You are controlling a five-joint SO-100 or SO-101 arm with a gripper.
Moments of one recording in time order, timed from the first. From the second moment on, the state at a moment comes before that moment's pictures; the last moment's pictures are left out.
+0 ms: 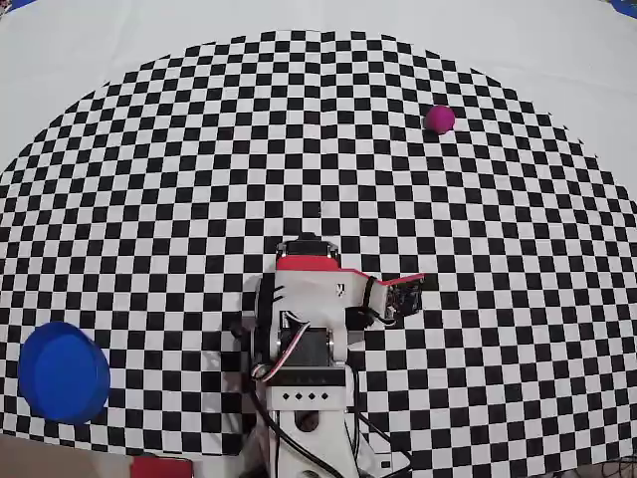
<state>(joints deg) 1.5 185.4 177.2 44.8 -1.2</state>
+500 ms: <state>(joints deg) 1.7 185.4 177.9 14.3 -1.2</state>
